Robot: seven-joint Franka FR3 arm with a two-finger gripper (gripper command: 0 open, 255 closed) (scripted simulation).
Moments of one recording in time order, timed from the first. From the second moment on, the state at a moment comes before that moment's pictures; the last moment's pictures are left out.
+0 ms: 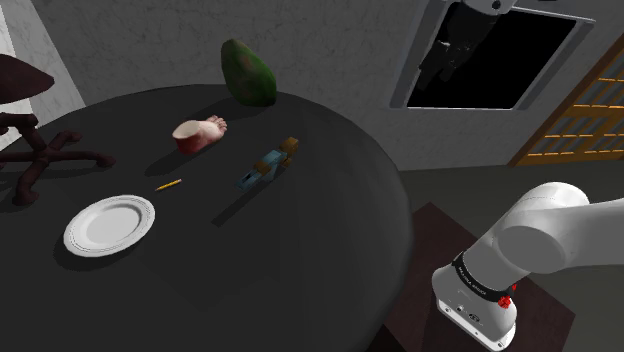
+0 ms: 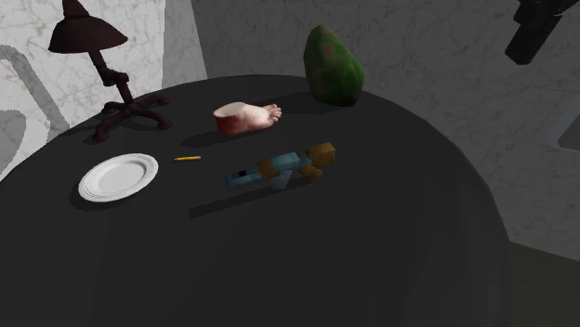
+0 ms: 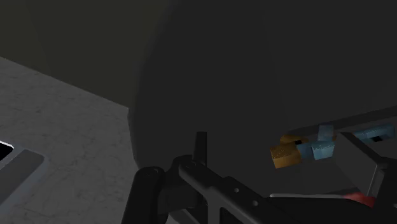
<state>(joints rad) 0.02 -0.79 0.02 -2.30 -0.07 1.69 0.04</state>
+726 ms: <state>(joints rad) -0.02 -0.63 0.21 -2.37 0.01 1.87 0.41</state>
